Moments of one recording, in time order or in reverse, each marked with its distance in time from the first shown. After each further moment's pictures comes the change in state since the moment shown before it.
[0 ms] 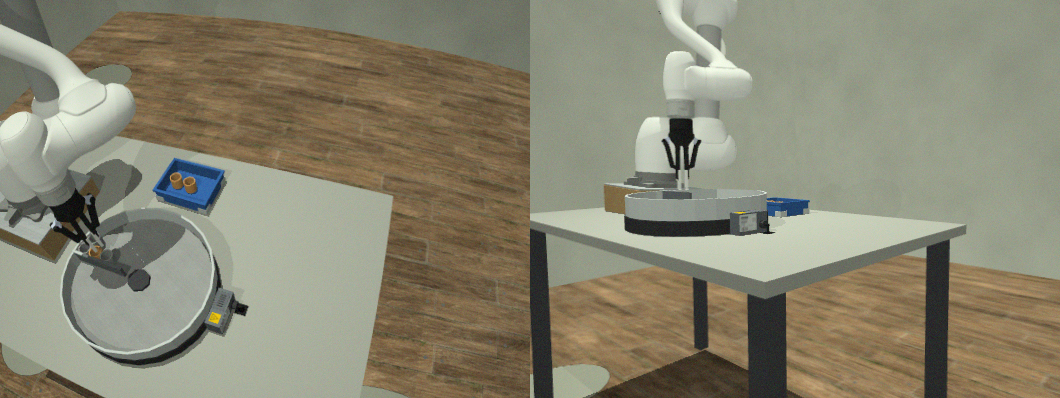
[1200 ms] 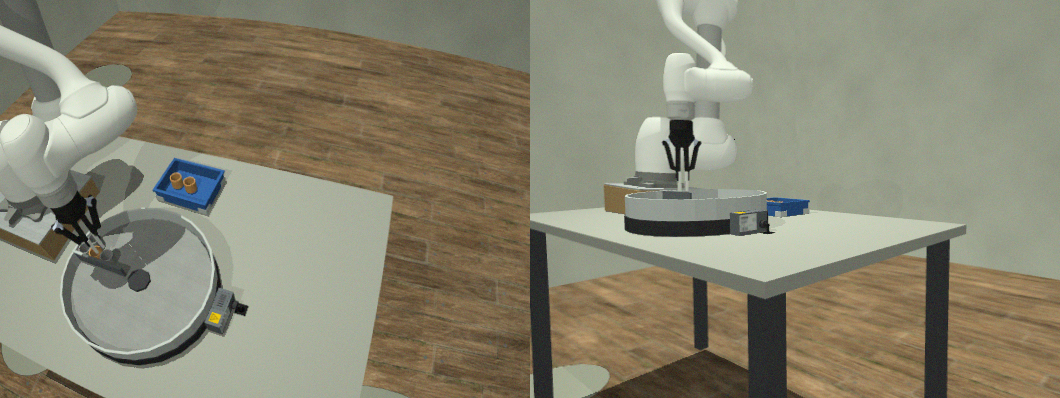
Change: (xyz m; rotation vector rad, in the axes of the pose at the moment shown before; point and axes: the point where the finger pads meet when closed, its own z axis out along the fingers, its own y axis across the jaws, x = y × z) arm -0.003 0.000 0.005 0.000 -0.002 0.001
